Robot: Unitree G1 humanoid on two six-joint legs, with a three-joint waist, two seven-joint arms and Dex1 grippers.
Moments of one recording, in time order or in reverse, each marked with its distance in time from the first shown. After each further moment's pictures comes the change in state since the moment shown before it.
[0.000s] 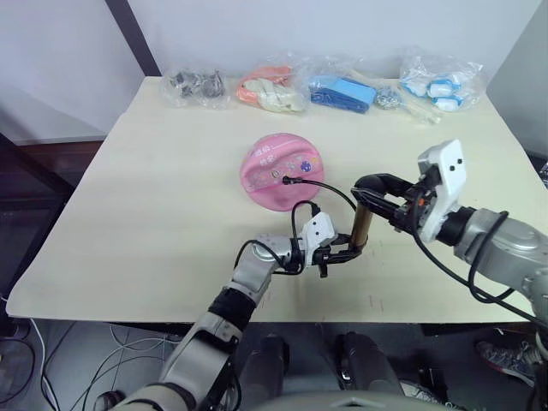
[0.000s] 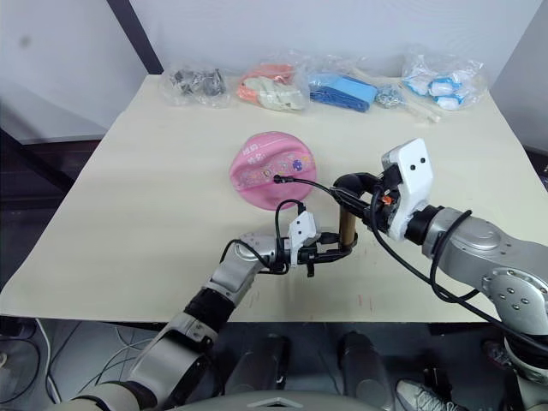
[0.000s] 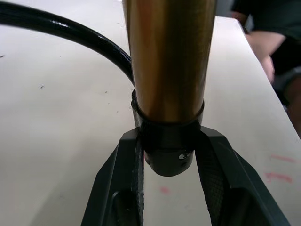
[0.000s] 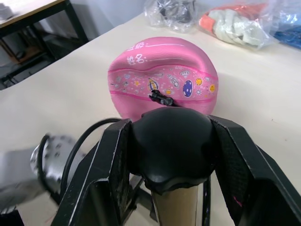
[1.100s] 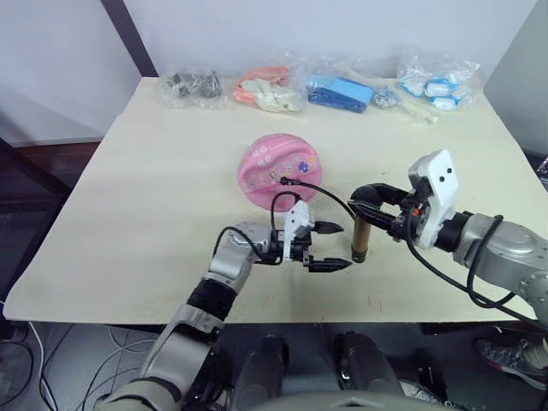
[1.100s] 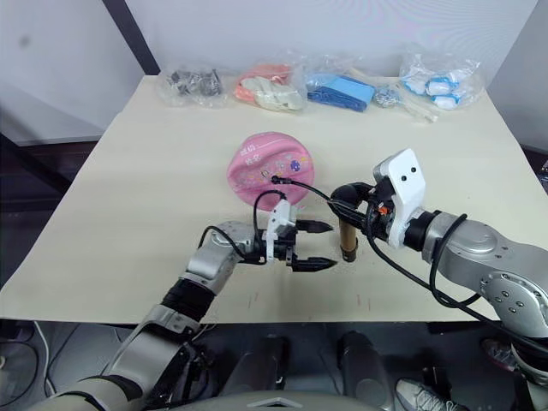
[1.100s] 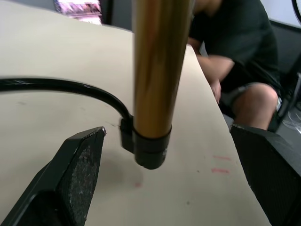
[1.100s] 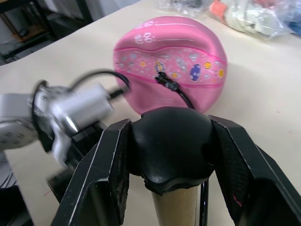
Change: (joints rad) left arm 0.005 0.106 0.028 -0.078 -0.143 0.135 -0.168; right arm 0.016 -0.034 0.073 0.002 -0.070 -0.028 0.059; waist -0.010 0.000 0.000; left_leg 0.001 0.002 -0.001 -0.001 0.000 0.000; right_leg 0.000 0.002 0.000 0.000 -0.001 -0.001
